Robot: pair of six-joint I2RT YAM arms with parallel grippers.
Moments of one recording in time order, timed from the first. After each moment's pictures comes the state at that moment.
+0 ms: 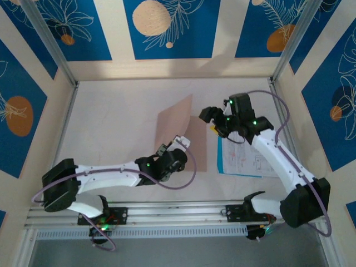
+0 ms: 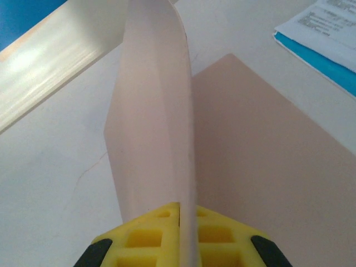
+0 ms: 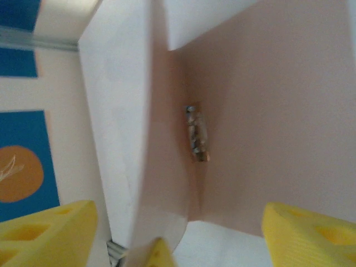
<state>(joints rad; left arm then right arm) -1.20 1.41 0.86 -0.13 -0.78 -0.13 0.34 1.22 1.05 -0.61 -0.40 0.95</state>
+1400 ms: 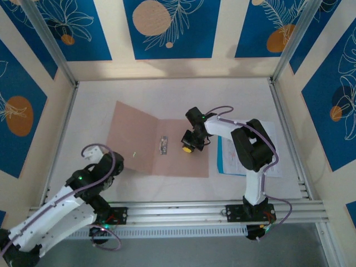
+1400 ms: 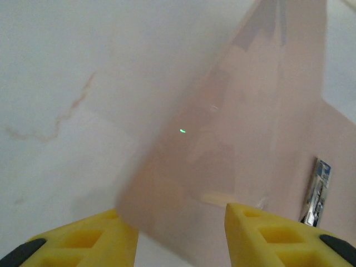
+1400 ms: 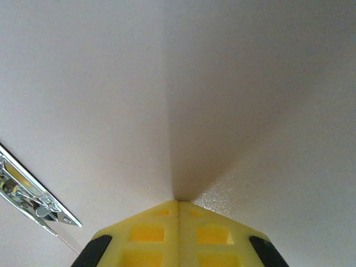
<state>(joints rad) -0.69 0.59 0.56 -0.92 -0.55 -1.22 0.56 1.95 1.25 -0.68 -0.37 1.01</state>
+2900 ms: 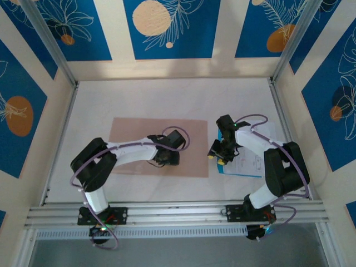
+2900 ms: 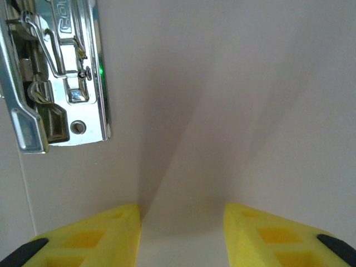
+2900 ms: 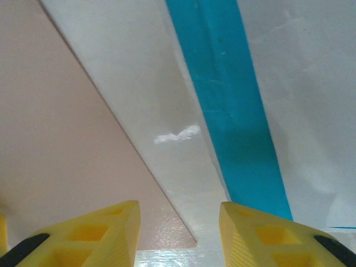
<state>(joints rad) -0.91 1.78 1.08 -0.57 -0.08 -0.80 0.33 1.54 0.89 -0.86 -0.26 0.81</state>
